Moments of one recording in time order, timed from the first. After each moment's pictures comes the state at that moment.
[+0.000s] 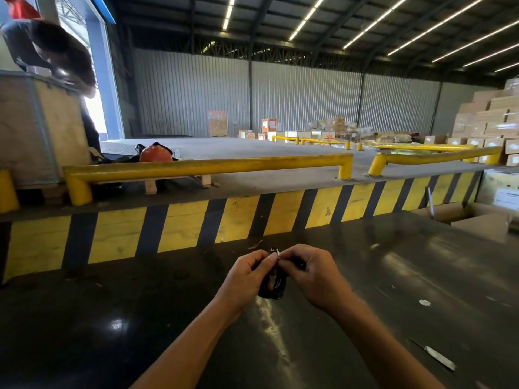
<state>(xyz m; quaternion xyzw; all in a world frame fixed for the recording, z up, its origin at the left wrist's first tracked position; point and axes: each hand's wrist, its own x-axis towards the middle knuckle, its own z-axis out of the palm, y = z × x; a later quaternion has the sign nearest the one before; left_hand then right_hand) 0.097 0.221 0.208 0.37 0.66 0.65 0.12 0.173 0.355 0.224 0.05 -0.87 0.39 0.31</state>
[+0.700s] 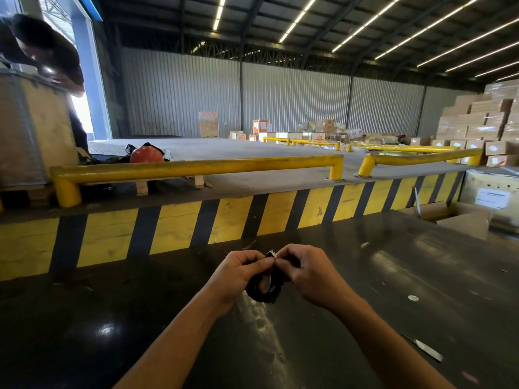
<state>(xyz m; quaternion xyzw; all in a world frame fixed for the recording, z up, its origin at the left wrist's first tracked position) 0.095 0.203 0.223 0.35 0.66 0.63 0.20 0.182 0.345 0.235 0.02 -0.89 0.39 0.23</state>
